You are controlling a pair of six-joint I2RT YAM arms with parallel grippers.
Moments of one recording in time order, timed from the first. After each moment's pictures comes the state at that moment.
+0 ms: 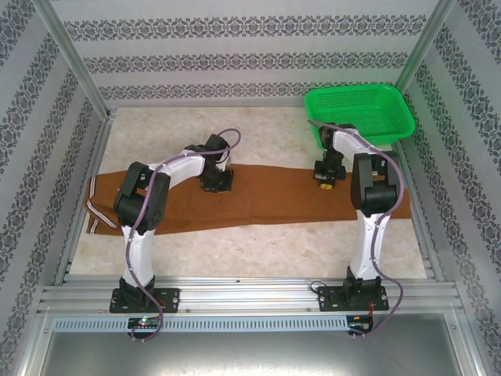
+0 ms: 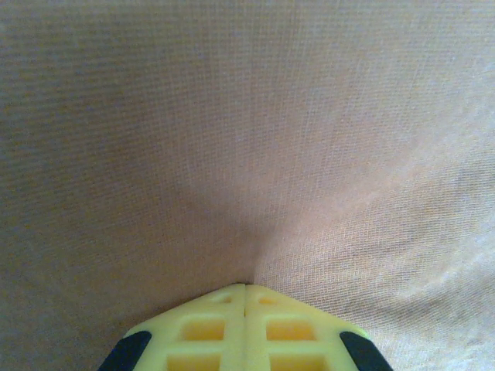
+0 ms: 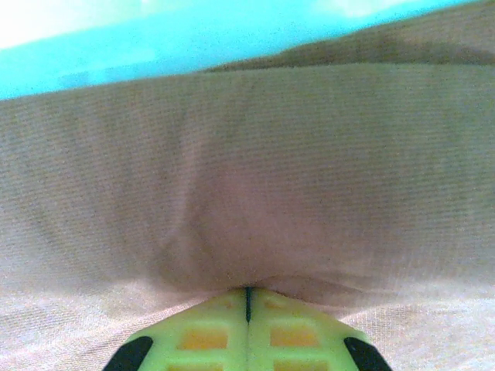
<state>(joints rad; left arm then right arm) -0.39 2.07 1.45 -0.68 0.25 -0.40 0.07 2.16 1.63 -1.15 0.01 0.36</state>
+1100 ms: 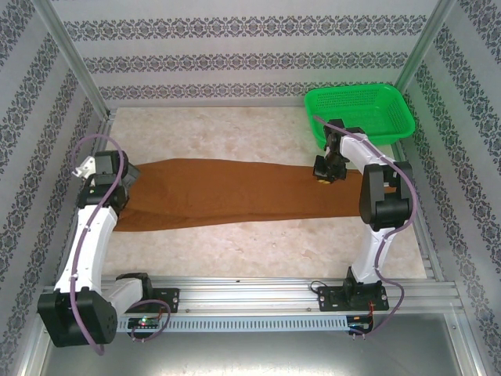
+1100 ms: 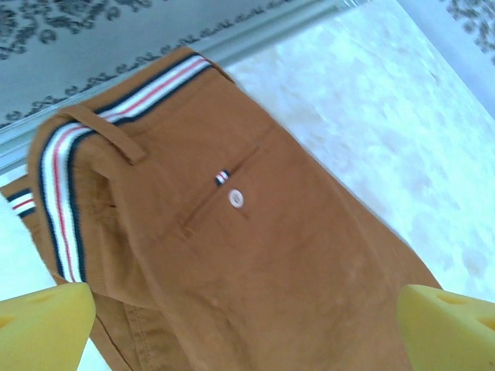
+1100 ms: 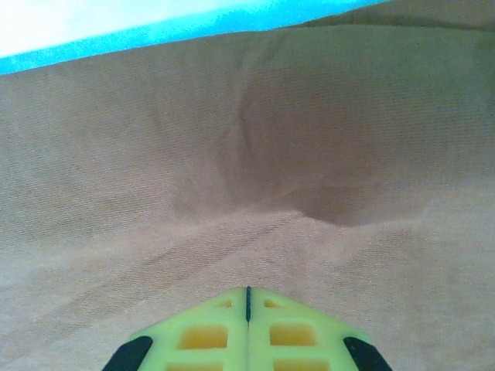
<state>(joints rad) 0.16 1.06 0.93 -0.71 -0.36 -0.81 0.07 1.96 1.47 -0.97 -0.10 0.36</state>
